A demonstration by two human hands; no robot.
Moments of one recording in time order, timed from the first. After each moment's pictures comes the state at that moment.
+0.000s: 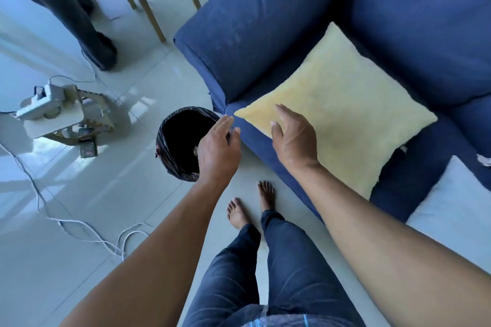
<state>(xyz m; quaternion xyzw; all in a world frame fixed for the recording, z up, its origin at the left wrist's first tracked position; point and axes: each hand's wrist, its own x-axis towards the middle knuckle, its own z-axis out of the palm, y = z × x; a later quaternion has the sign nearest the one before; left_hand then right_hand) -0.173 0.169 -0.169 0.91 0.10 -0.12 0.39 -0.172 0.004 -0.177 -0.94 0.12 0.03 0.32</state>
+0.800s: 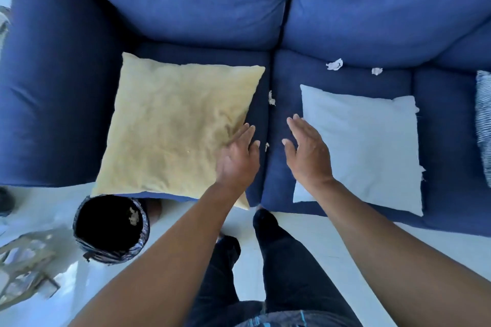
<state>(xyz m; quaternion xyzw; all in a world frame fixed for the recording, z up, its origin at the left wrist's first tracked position) -0.270 -0.209 -0.174 0.87 -0.31 -0.25 0.29 -0.390 -0.329 -0.181 -0.86 0.41 -0.05 0.29</state>
